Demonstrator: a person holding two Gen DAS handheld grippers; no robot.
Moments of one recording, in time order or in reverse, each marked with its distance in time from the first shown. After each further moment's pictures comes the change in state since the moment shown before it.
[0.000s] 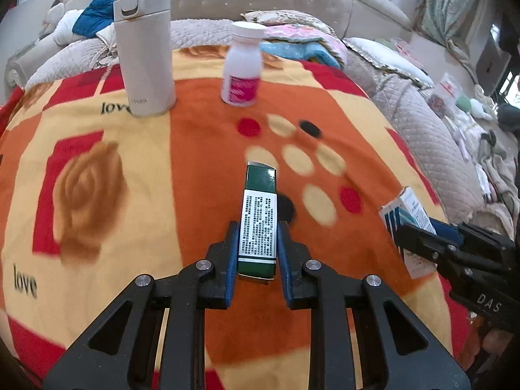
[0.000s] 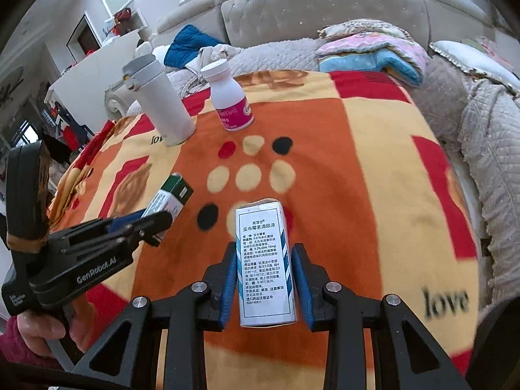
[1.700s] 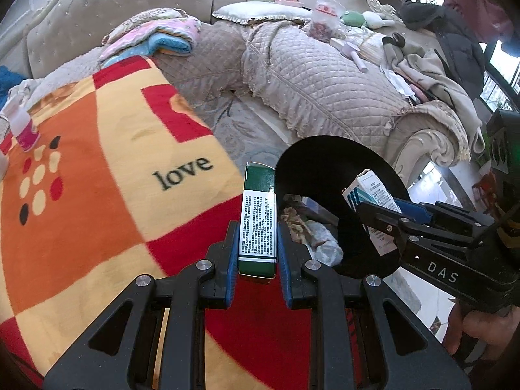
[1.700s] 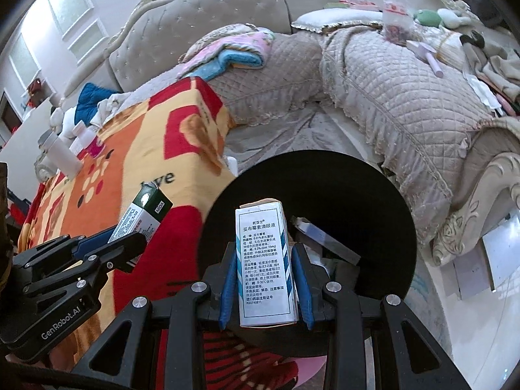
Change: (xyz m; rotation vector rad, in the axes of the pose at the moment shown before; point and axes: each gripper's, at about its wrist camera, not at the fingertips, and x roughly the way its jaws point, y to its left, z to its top) left arm 0.010 -0.290 -0.074 0.398 0.068 -0.203; right arm -0.140 -0.206 -0.139 0.354 -0.081 -0.261
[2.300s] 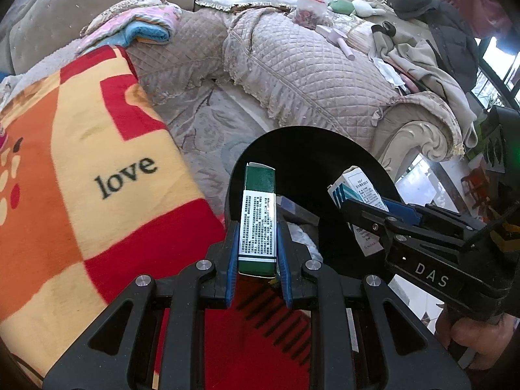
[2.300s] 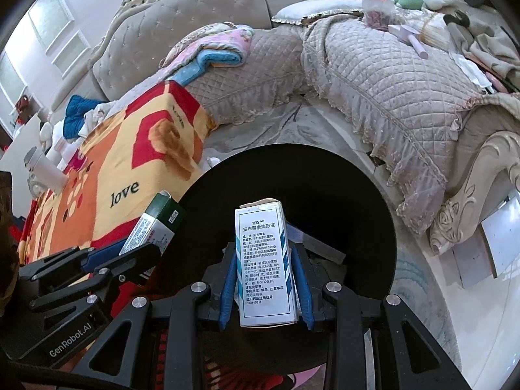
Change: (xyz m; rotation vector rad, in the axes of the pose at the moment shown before) left arm 0.037 -0.026 0.011 0.008 0.052 -0.068; right arm 0.015 -0.034 0.004 0.078 0.010 -0.012
